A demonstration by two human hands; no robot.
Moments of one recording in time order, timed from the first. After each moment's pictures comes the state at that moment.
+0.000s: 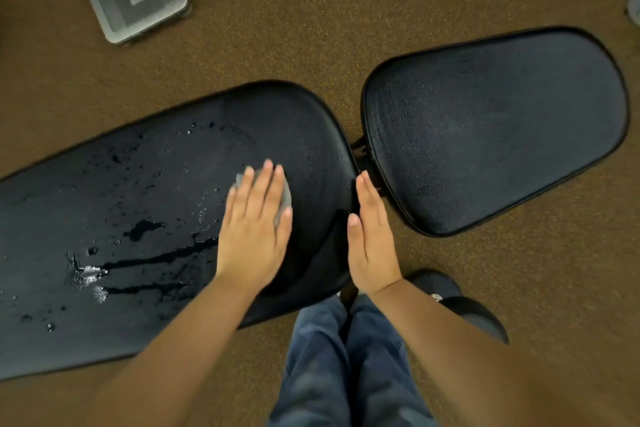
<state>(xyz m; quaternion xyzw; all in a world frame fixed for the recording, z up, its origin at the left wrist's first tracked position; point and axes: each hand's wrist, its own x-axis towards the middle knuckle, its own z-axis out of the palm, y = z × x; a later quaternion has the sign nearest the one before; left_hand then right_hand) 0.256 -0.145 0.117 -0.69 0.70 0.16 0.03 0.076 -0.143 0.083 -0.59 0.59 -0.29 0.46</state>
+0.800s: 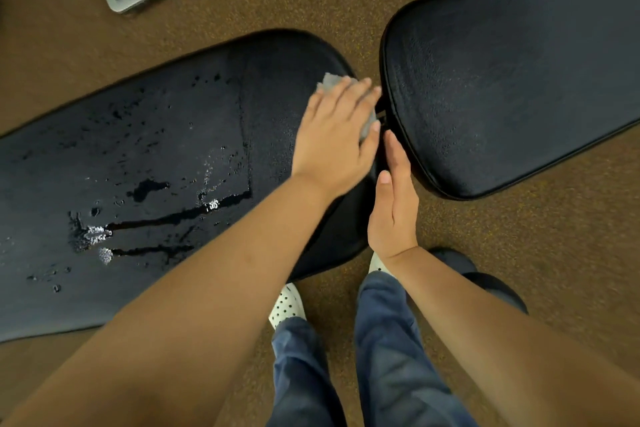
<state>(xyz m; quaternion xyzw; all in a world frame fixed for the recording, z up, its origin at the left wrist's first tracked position) 0.189 -0.216 0.100 -0.60 0.78 0.14 -0.04 0.081 -0.136 0.064 -0.50 0.59 -0.42 0.47</state>
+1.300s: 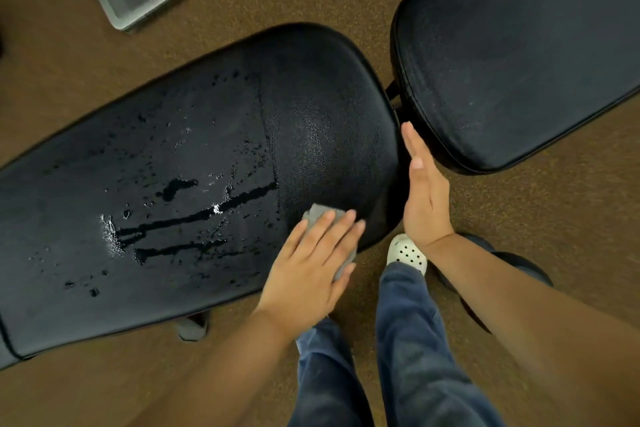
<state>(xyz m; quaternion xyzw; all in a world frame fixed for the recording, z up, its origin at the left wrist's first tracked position) 0.262 -0.038 0.114 -0.51 0.85 0.12 0.08 0.075 -0.123 0.073 -0.47 0.60 -0.41 0.50</state>
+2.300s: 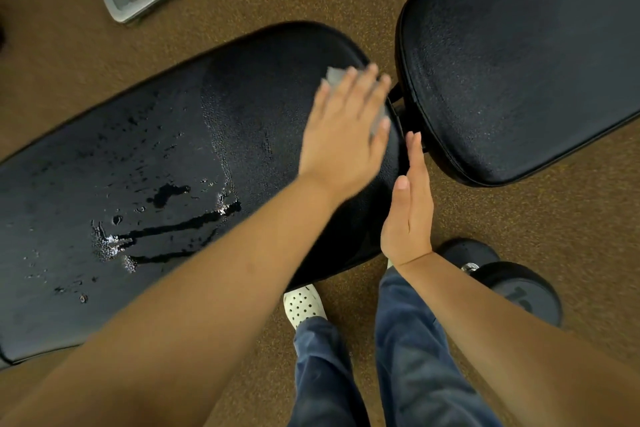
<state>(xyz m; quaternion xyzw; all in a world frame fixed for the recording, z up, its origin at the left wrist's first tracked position) 0.205 -0.208 0.103 -0.59 0.80 0.14 0.00 0.100 -0.119 0.063 -0.50 0.63 -0.42 0.42</state>
